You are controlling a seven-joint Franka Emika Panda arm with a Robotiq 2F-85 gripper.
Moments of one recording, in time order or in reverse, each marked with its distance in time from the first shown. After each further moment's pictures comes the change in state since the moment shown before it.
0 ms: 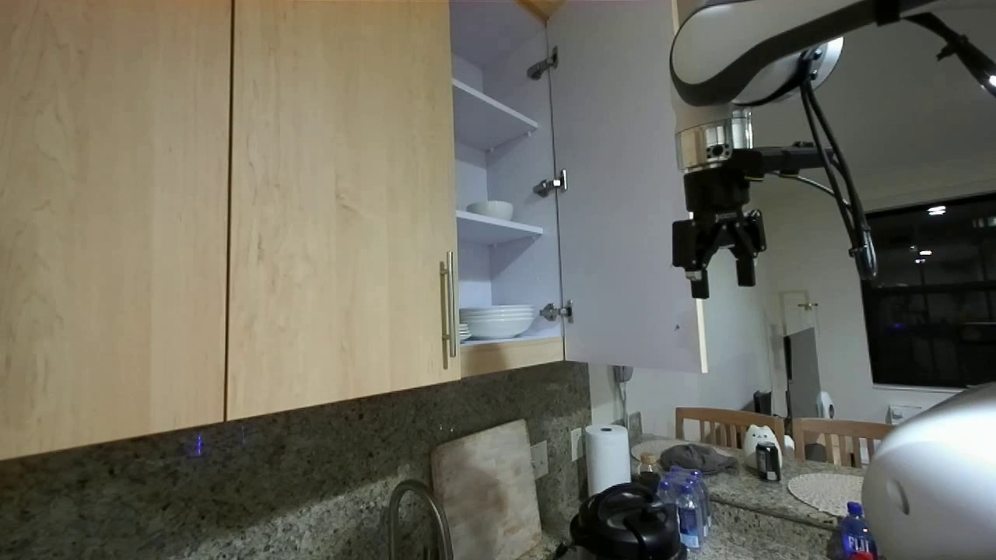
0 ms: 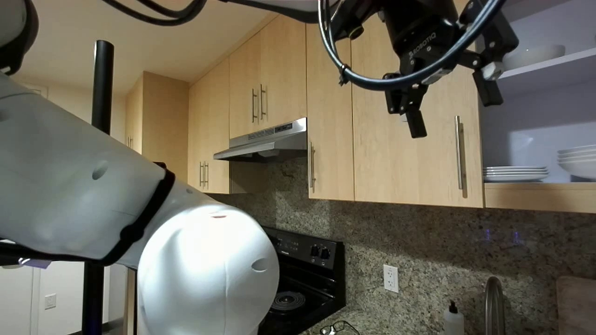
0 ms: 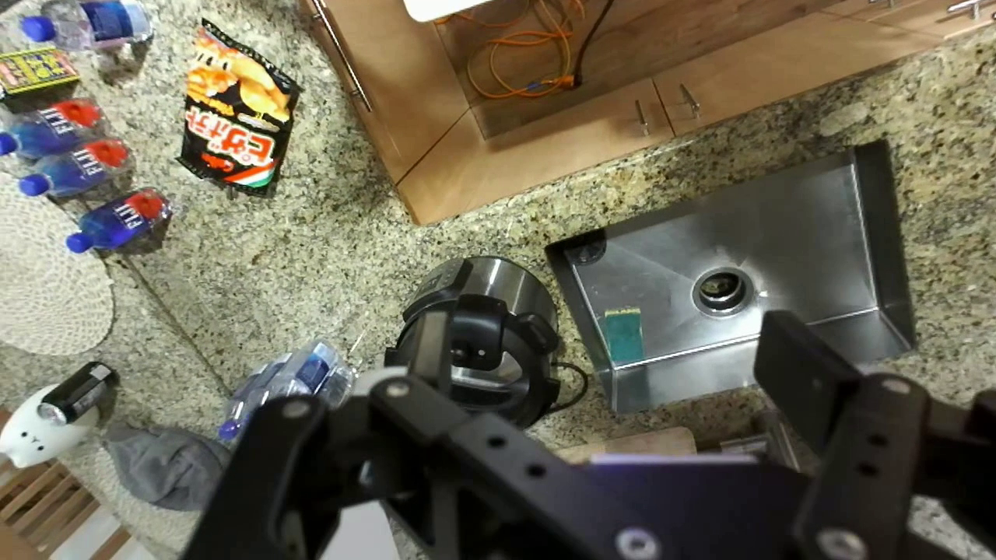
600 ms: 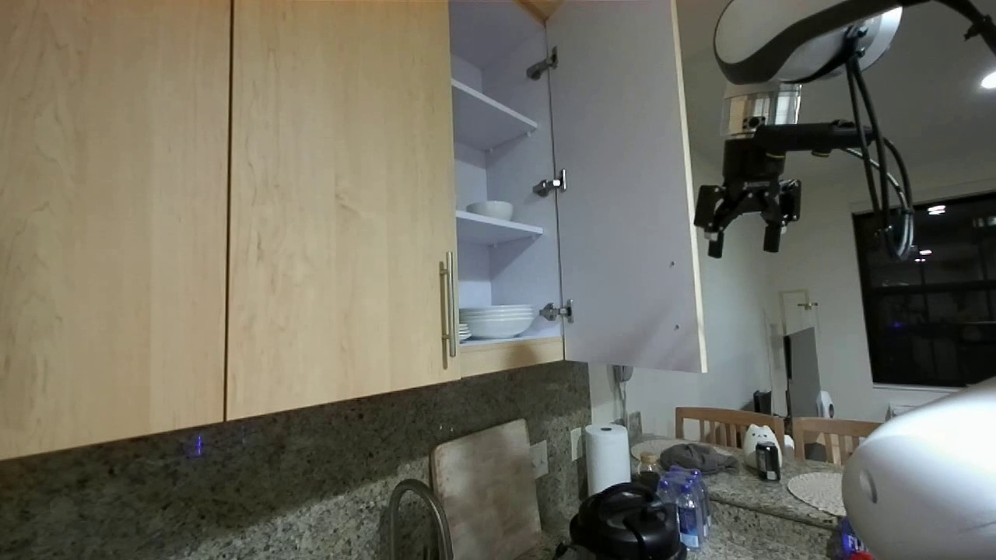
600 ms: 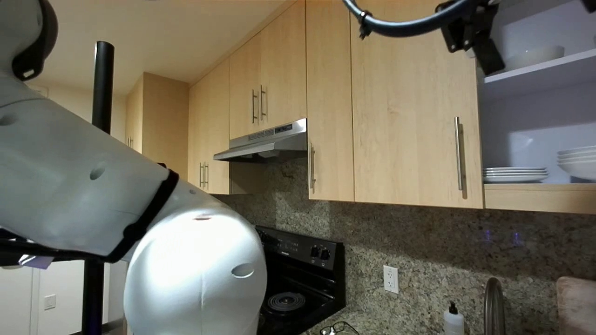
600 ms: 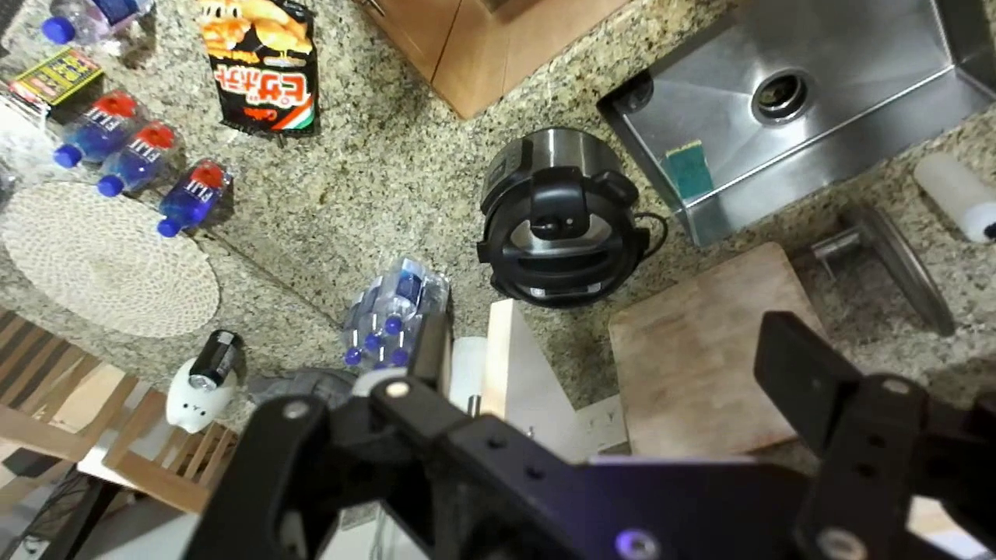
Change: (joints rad) arm -0.113 0.014 -0.101 0.104 -0.008 0.148 0.077
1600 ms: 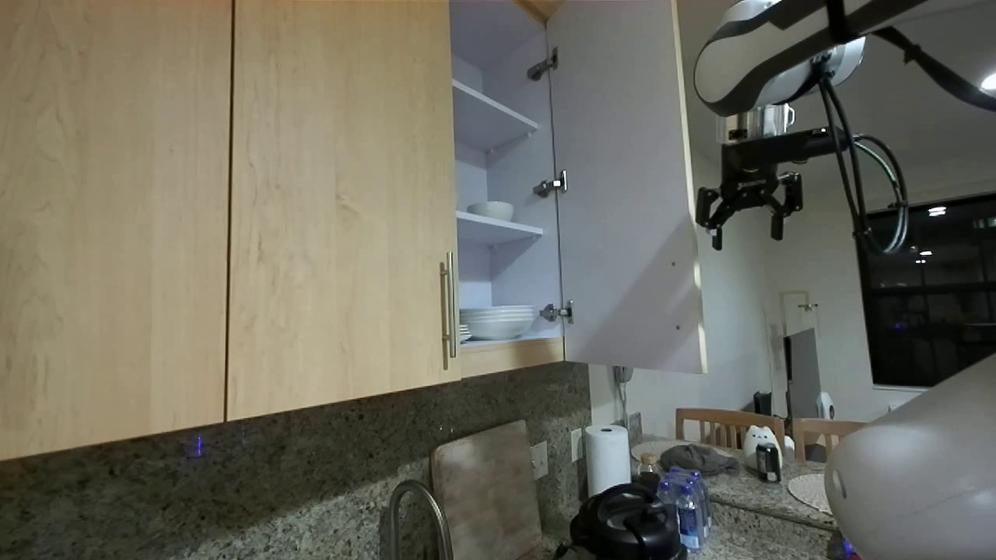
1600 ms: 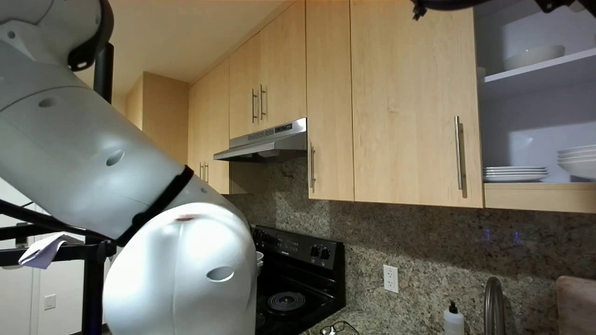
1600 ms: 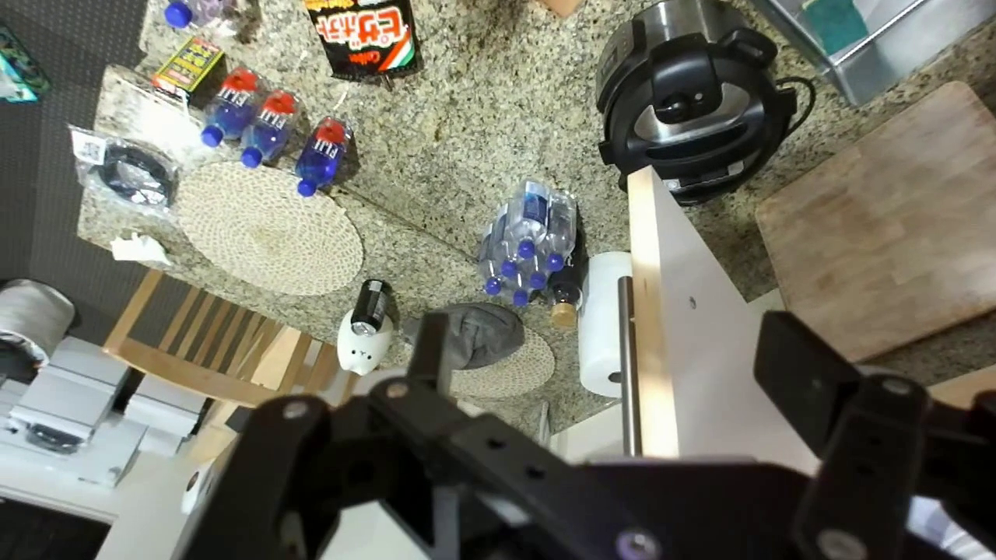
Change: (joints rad) arm -0.120 0.151 0.017 0.067 -0.085 0.177 0.168
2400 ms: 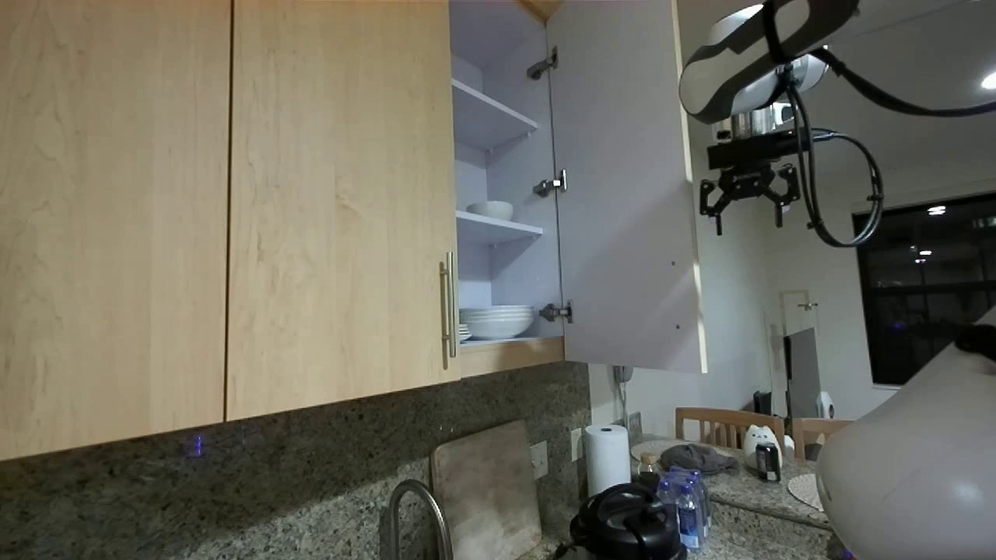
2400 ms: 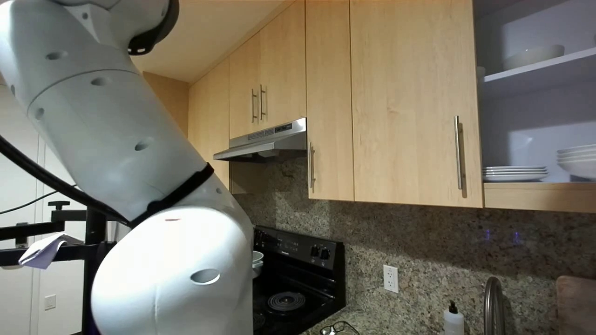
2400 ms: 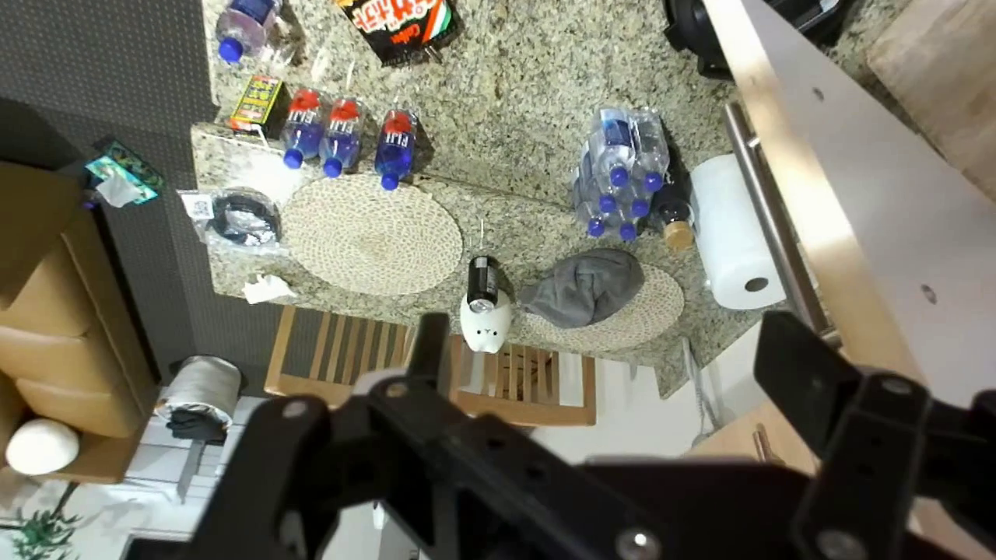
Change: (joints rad) arm -0.077 0.244 -0.021 0.226 0.010 0.039 0.218
